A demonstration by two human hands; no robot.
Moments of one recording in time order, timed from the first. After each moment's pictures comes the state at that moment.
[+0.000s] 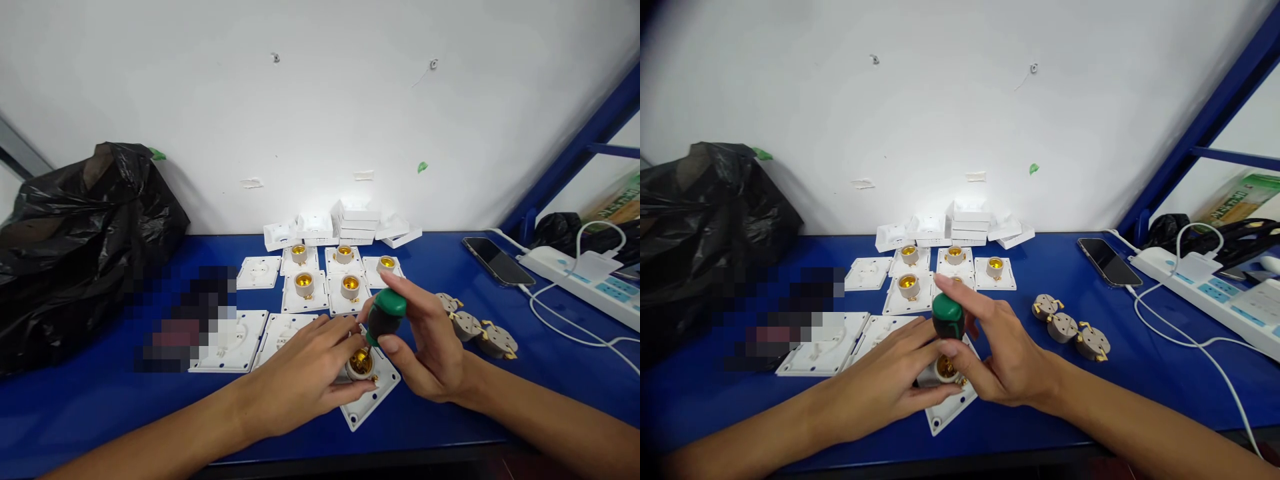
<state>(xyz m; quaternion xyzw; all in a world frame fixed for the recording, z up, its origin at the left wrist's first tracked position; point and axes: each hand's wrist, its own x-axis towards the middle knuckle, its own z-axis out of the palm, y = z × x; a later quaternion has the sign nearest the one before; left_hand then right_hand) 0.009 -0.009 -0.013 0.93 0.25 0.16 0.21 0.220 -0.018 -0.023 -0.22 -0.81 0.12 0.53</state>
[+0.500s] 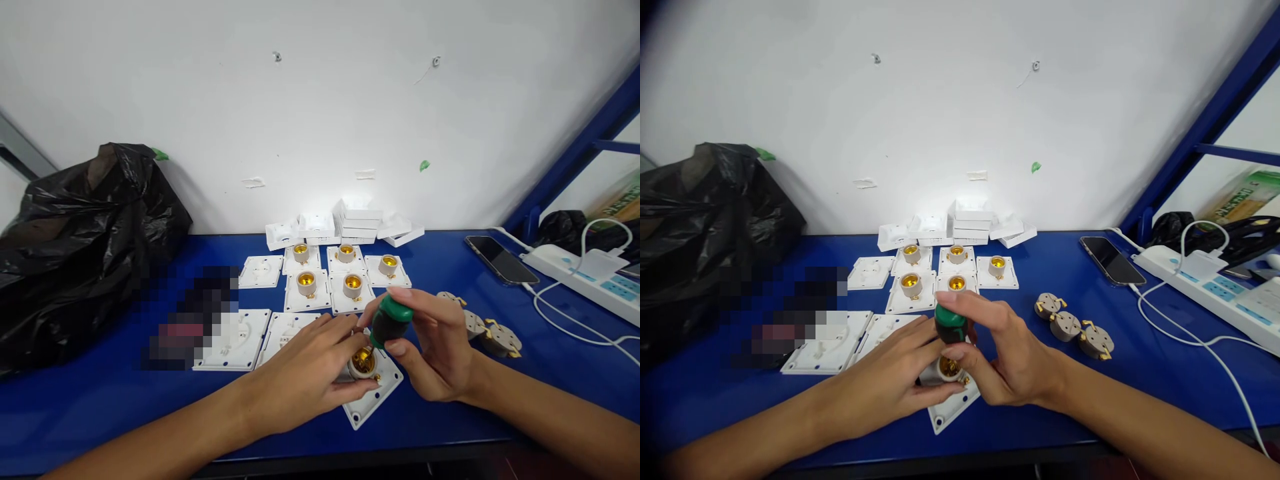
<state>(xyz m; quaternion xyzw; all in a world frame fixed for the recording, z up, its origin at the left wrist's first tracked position) 0.007 -0.008 -0.016 0.93 0.25 0.15 0.20 0.223 -0.016 -0.024 -0.16 -0.81 0.15 0.54</state>
